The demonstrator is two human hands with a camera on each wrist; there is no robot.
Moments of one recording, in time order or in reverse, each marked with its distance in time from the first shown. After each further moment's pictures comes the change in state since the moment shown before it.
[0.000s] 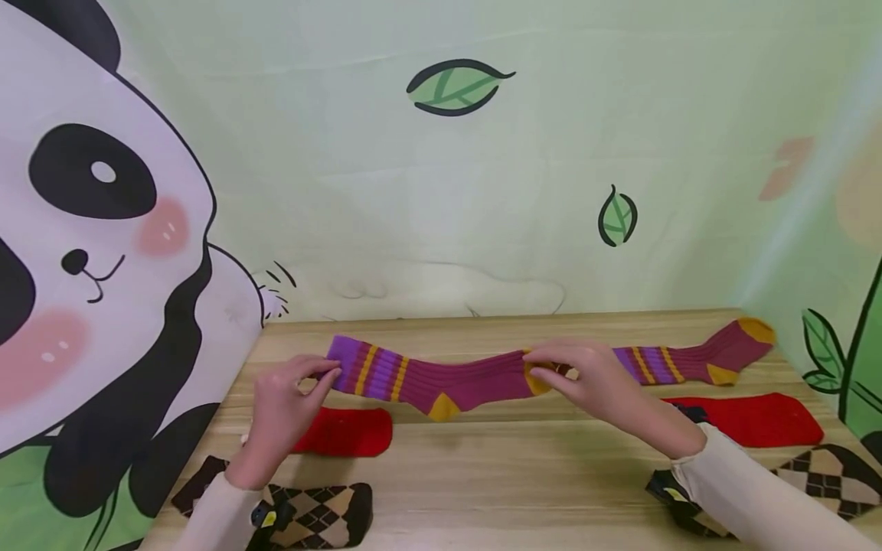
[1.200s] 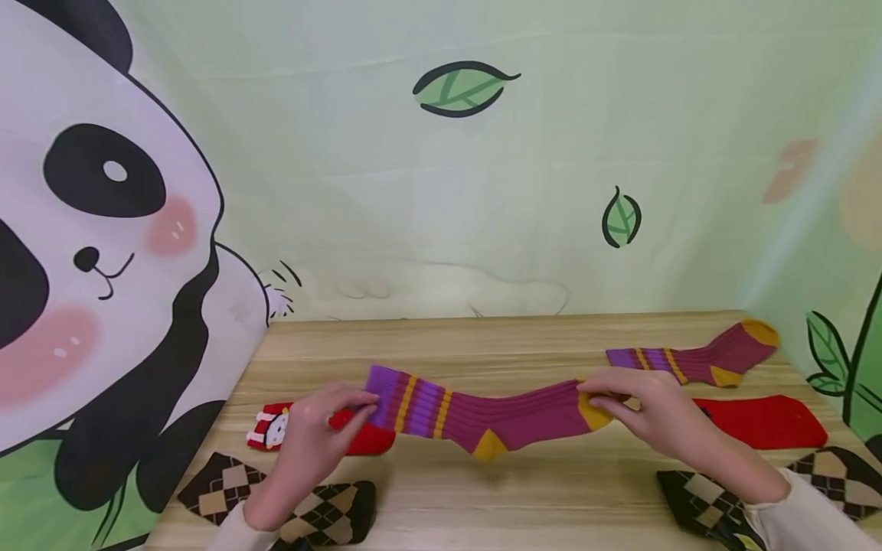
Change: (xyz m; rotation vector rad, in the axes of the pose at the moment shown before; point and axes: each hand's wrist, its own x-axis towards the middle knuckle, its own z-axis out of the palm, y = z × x) left_hand -0.021 0.055 -0.001 -0.225 -0.087 0.030; right_hand -0.055 -0.002 -0.038 -0.034 -0.023 0.036
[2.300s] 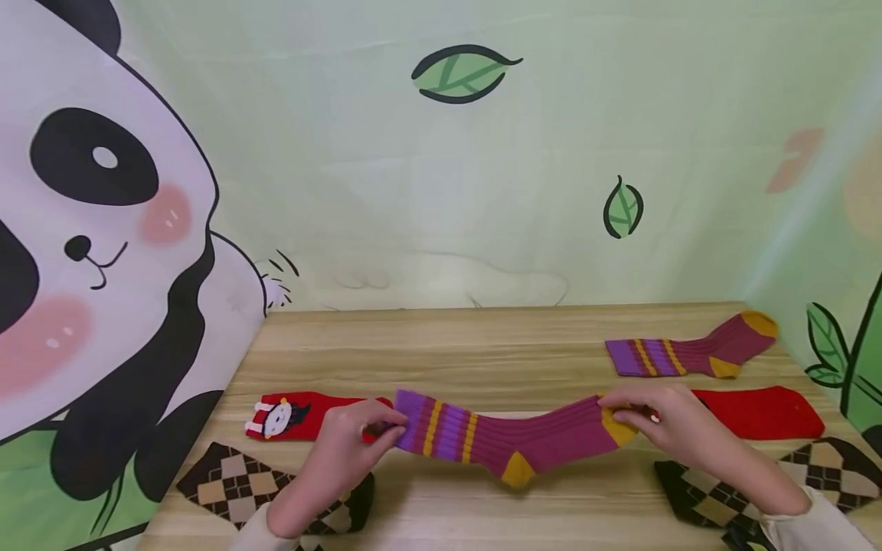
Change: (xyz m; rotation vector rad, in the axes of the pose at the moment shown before) left_hand -0.014 0.022 0.025 -0.087 -0.220 -0.121; right_hand -0.036 0.020 -0.001 0.052 -0.146 0.117
